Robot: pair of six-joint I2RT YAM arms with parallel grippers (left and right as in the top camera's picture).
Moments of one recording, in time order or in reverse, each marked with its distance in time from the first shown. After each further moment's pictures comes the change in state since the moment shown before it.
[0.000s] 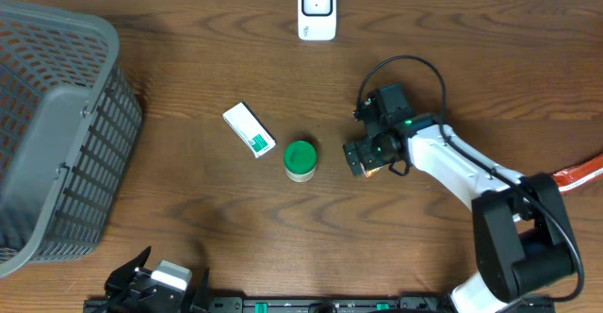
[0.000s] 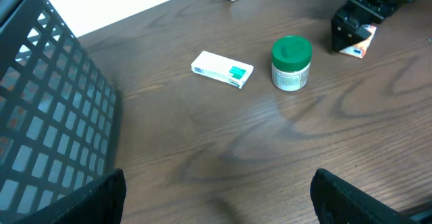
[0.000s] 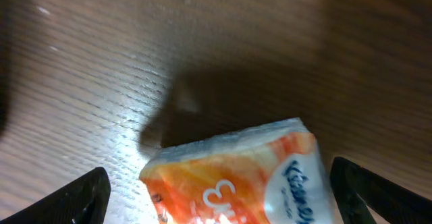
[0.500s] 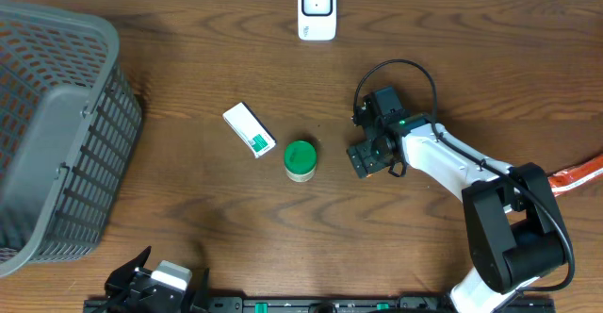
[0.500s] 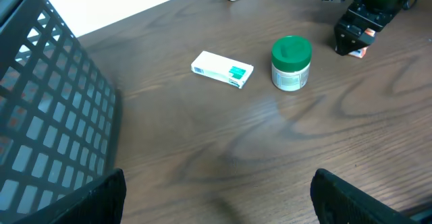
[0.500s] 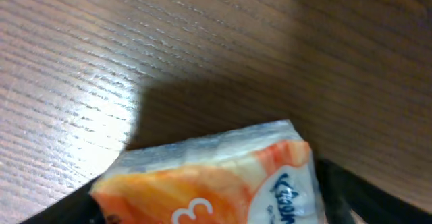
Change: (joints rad) left arm 0.000 0.000 0.000 0.000 0.000 0.000; right arm 0.004 0.041 0.001 -0.001 0.072 -0.044
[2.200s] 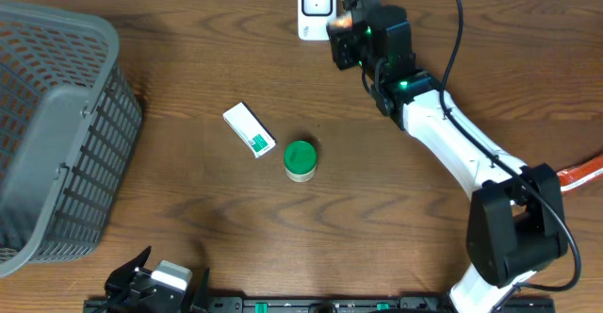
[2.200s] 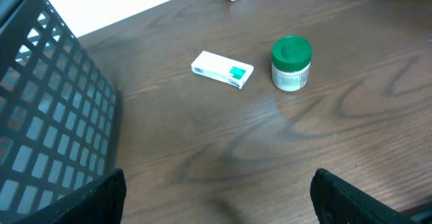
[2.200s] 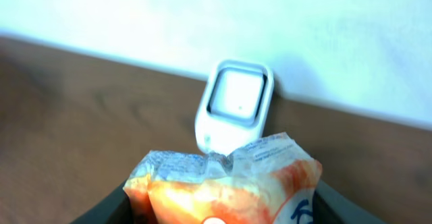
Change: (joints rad) left arm 0.000 0.000 0.000 0.000 0.000 0.000; right arm 0.000 0.034 0.338 0.652 -0.019 0.111
